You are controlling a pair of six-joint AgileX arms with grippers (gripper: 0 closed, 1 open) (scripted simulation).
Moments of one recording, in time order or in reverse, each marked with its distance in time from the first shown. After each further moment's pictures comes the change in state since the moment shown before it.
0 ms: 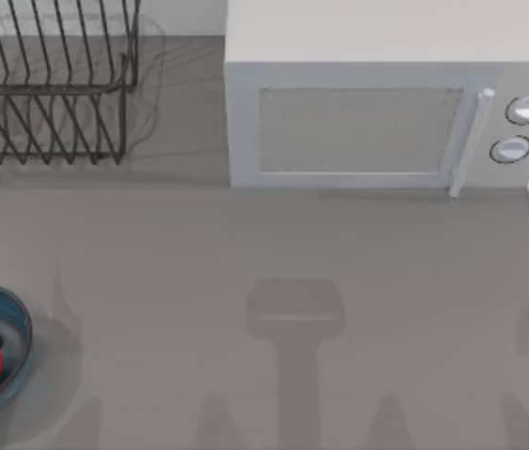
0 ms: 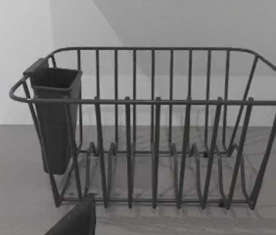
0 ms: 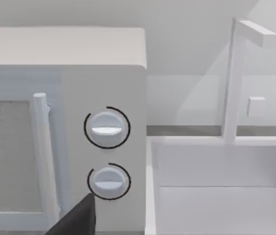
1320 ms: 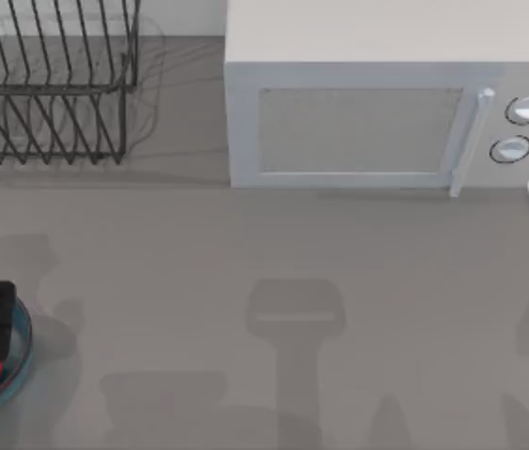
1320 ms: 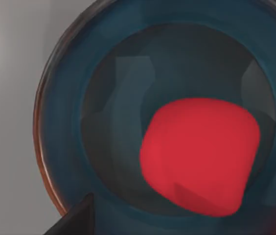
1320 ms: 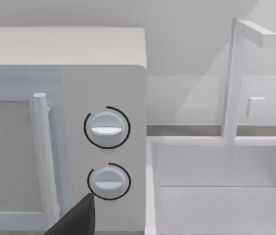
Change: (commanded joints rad) left arm 0.003 1.100 0.711 -0.862 0.000 0.016; right arm 0.000 0.000 0.000 0.000 0.000 0.000
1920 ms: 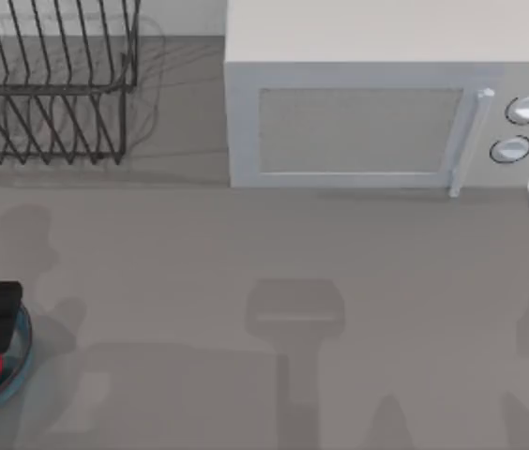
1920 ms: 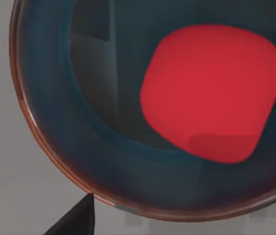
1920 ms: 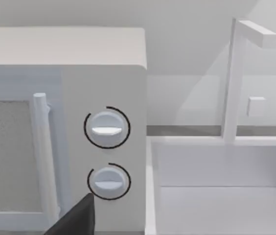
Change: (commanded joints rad) left arm 0.001 0.281 0.185 -0.224 0.000 0.004; right arm 0.000 0.000 0.000 0.000 0.000 0.000
